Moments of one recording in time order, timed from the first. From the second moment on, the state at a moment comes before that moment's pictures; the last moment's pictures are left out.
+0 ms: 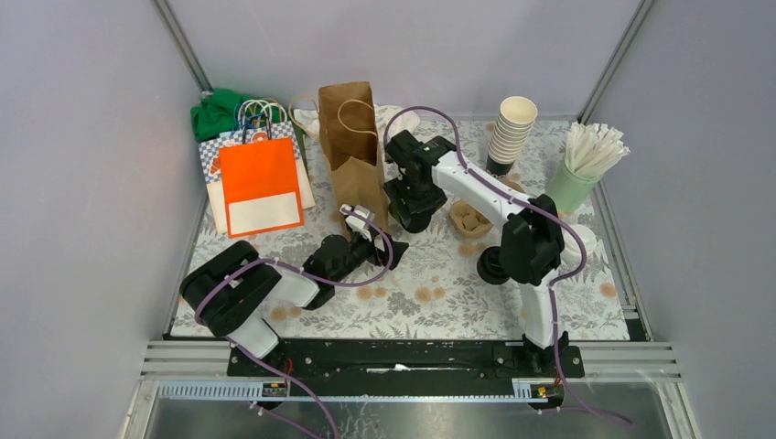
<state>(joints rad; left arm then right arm) -0.75 1.57 0.34 1.09 0.02 -0.33 0.69 2.06 1.88 -1.13 0.05 0.18</state>
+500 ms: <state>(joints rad) -0.75 1.41 0.33 1.01 0.03 -0.29 0.69 1.85 1.72 -1.24 0.06 0.20</state>
